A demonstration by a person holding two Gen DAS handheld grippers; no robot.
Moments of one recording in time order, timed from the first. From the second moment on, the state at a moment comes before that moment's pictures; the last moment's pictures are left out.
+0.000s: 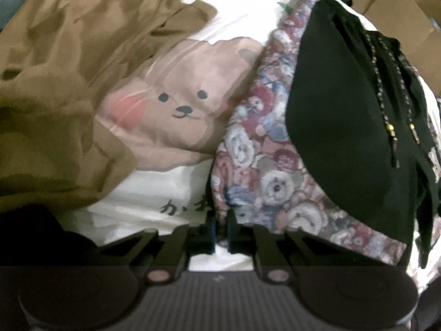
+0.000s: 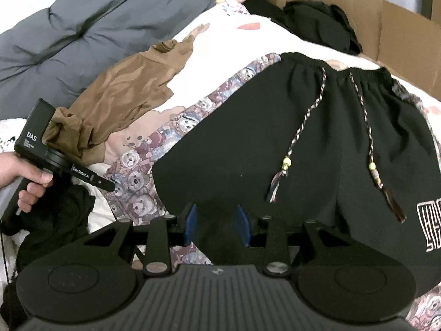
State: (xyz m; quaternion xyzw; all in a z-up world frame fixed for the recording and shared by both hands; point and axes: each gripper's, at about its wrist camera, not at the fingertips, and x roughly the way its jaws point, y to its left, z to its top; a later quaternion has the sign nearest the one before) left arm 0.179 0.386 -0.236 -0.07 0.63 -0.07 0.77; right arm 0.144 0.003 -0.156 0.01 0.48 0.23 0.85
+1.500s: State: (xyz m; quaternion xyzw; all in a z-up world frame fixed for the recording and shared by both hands) left arm 0.225 0.359 -0.138 -0.19 0.58 -0.24 0.75; right arm 0.154 0.162 -0.138 -0.10 0.40 0.30 0.86
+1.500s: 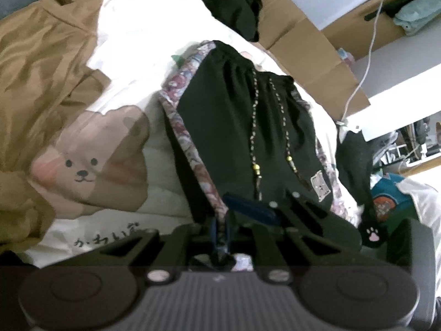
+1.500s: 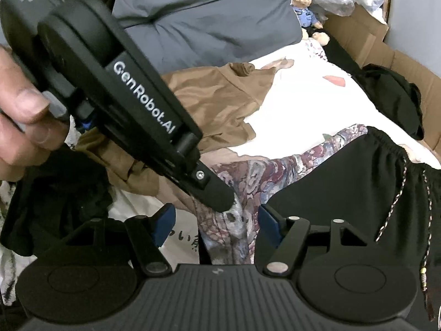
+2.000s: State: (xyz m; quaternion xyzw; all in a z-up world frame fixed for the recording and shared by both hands) left arm 0.226 0.360 -0.123 -0.19 0.57 -0.24 0.76; right arm 0.154 0.162 -0.139 -0.11 0.38 0.29 0.87
